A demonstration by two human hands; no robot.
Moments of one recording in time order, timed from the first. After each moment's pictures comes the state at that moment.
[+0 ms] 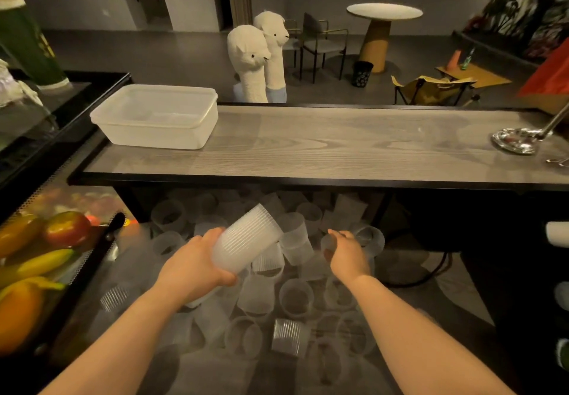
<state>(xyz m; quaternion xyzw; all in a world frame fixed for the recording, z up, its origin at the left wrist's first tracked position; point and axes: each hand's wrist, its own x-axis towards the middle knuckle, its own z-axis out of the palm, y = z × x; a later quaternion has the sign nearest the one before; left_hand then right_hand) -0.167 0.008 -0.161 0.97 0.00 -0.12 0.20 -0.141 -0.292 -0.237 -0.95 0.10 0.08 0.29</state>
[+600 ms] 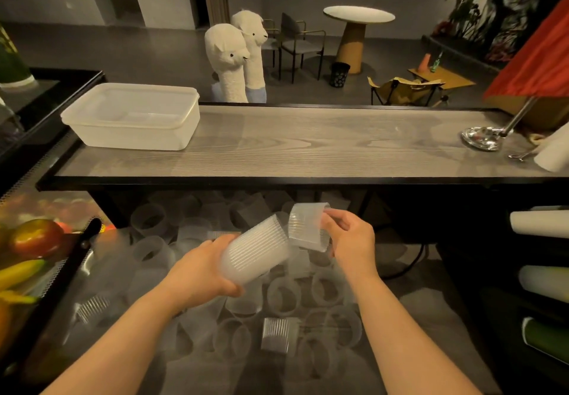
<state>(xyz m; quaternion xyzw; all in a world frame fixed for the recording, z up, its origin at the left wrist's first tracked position) -0.169 -0.009 -0.159 0.95 -0.11 -0.17 0.26 -0.174 -0.283 -0.164 -0.74 0.16 -0.12 0.65</state>
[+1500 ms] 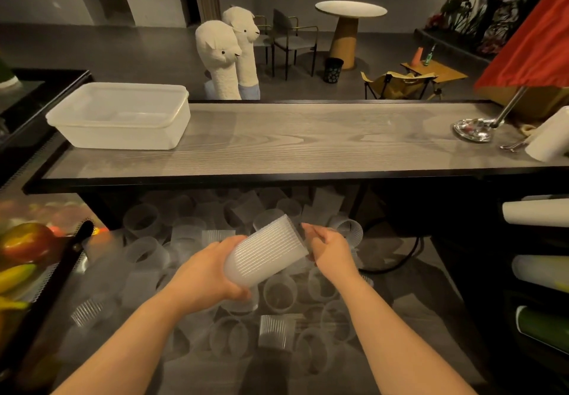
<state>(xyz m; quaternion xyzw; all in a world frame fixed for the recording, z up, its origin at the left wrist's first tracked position) -0.178 -0.025 -0.160 0.93 -0.14 -0.16 0.28 -0.171 -0.281 -0.208 -0.82 0.15 0.00 0.56</state>
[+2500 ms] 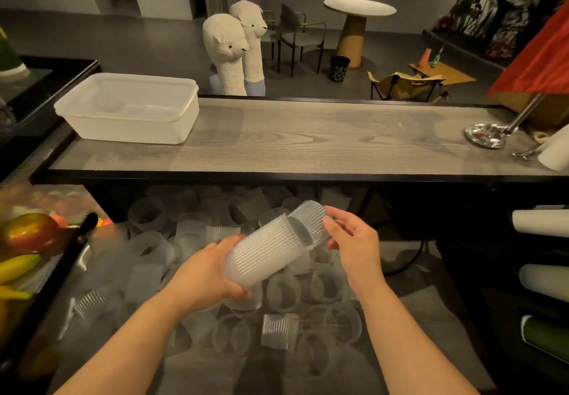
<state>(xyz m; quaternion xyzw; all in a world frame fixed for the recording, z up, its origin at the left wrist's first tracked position) -0.175 -0.015 -0.169 0.94 -0.12 -0.17 0.27 -0.189 -0.278 -0.156 -0.70 0.14 -0.10 0.69</state>
